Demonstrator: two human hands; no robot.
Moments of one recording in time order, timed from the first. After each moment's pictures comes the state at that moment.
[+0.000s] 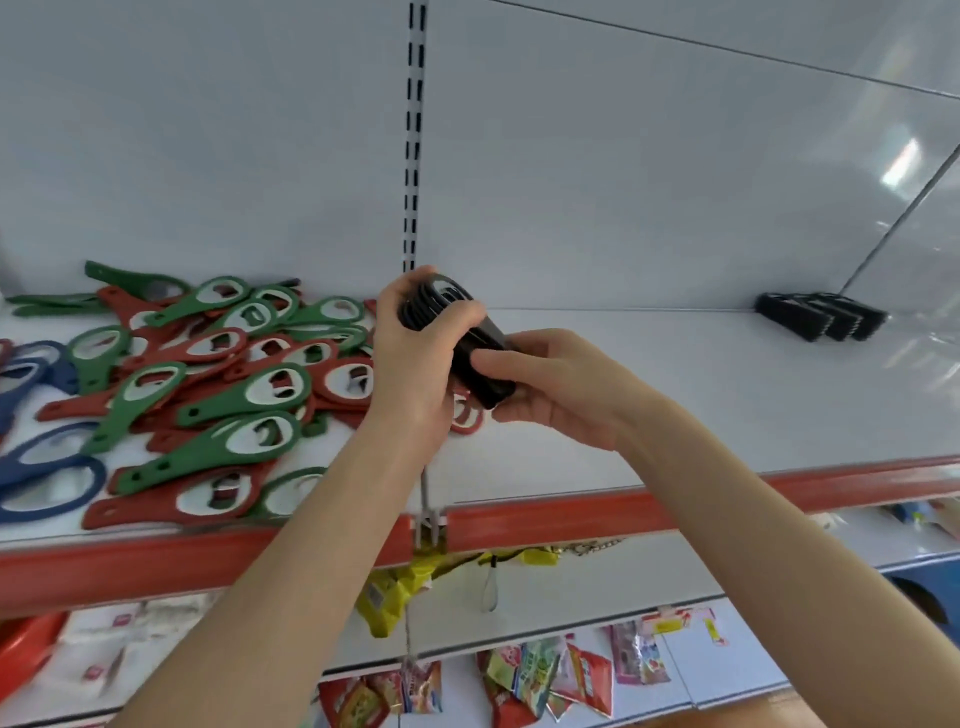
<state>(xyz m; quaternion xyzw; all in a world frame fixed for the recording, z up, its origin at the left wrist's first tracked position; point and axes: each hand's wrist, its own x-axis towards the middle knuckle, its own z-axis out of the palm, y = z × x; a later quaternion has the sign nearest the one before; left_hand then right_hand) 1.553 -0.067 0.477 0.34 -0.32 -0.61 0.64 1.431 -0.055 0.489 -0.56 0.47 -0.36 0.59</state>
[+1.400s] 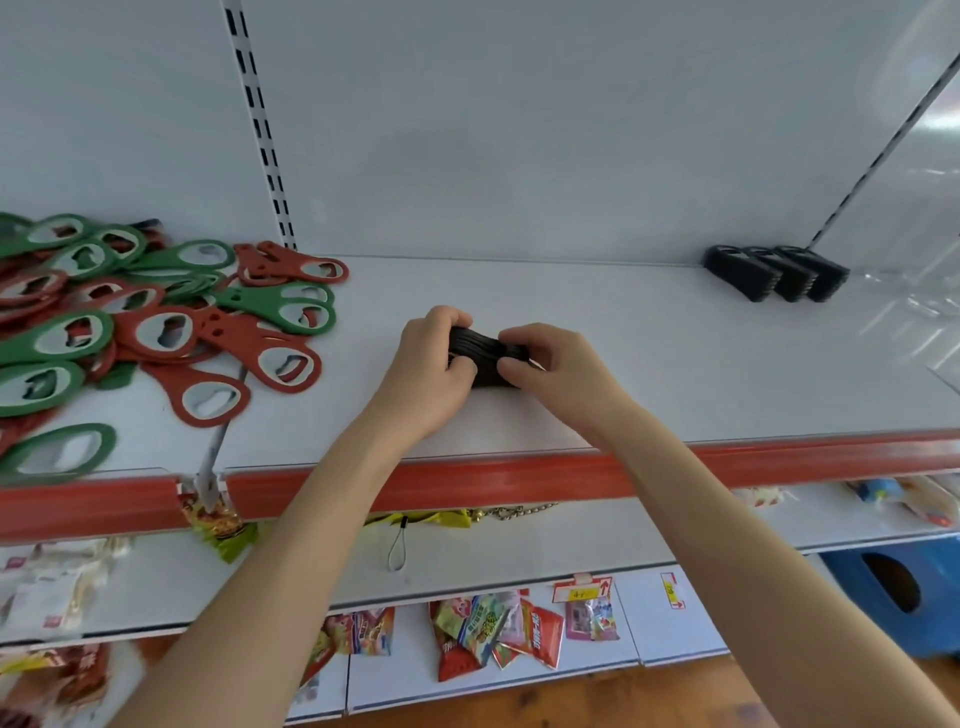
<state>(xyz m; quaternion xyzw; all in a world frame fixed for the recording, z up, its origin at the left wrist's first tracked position) 1.426 -0.073 0.422 0.53 -0.70 -0.32 0.35 1.279 -0.066 0.427 -0.64 0.59 -0.36 0.33</state>
